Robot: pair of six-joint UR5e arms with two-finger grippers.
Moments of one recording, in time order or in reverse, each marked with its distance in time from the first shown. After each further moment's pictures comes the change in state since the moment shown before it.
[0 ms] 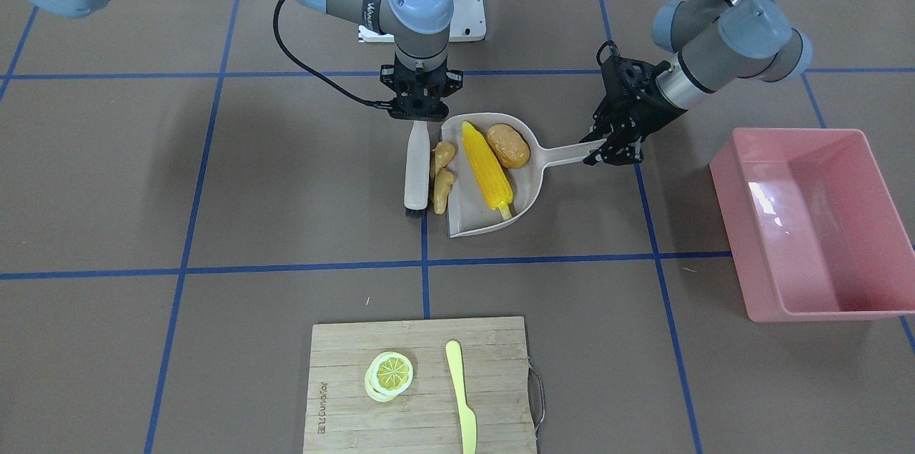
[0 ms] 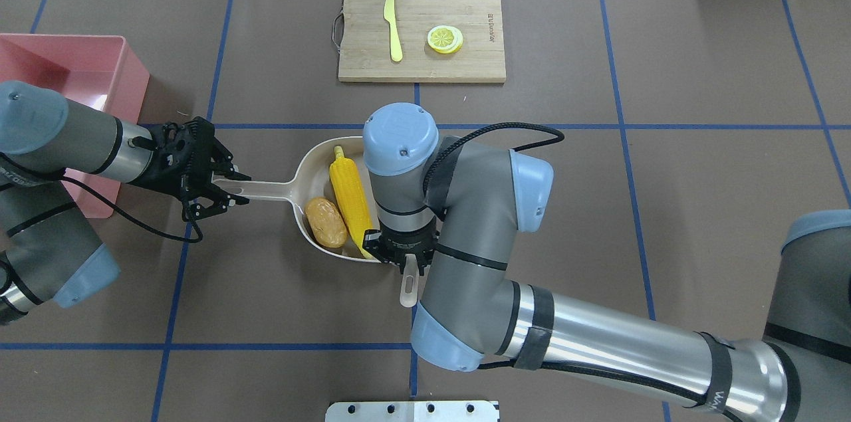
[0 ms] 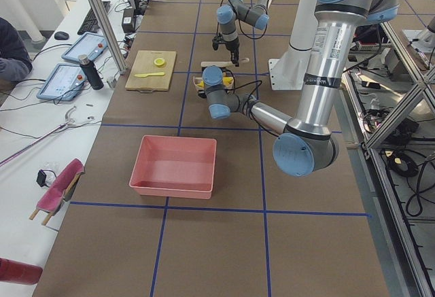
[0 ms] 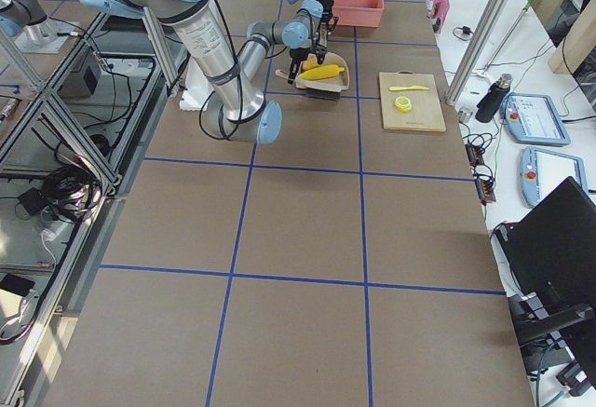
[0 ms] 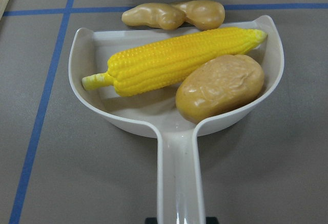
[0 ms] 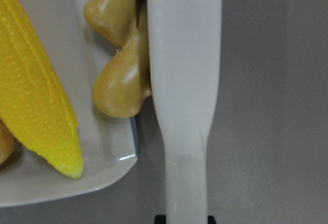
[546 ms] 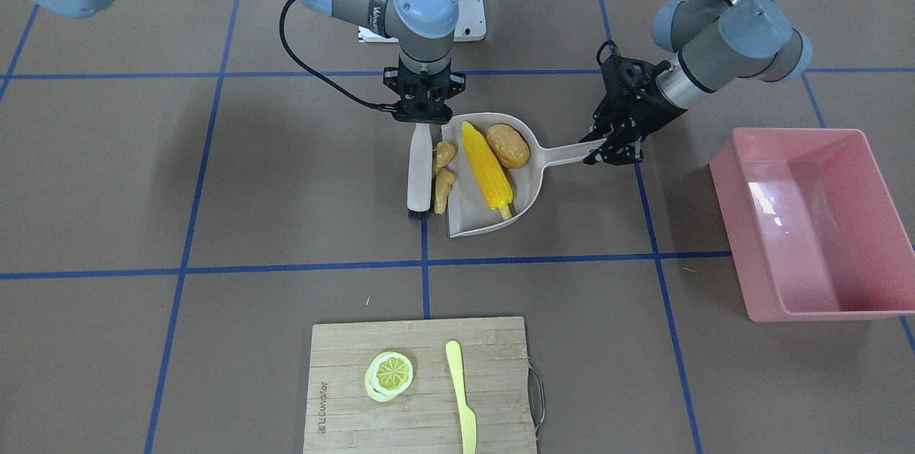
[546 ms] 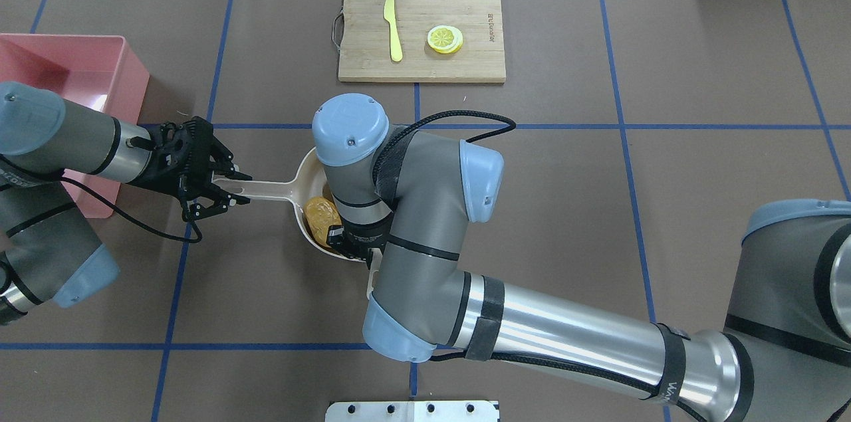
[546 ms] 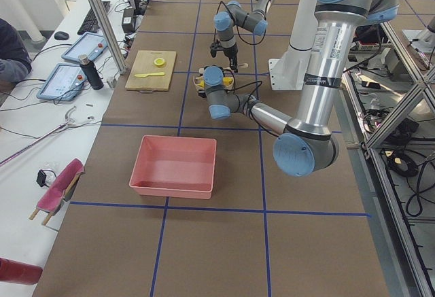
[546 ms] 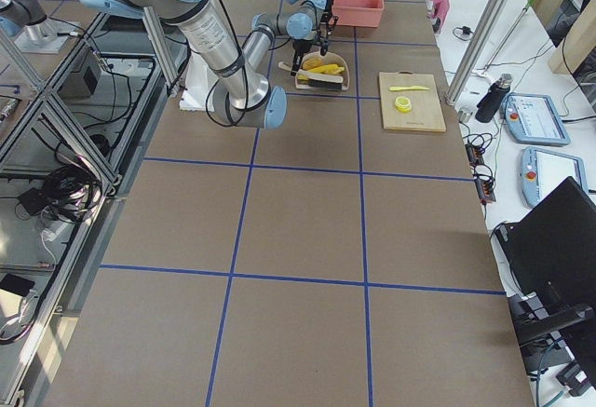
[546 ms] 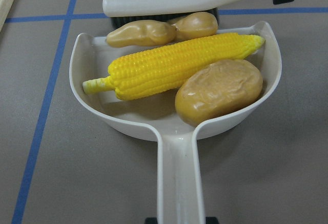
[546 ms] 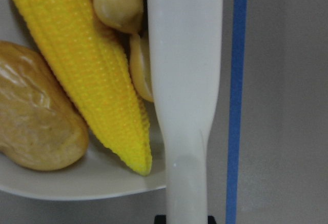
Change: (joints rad) left arm 0.000 0.001 0.001 -0.029 0.000 -0.017; right arm -0.006 0.106 -0.102 0.019 0.001 -0.032
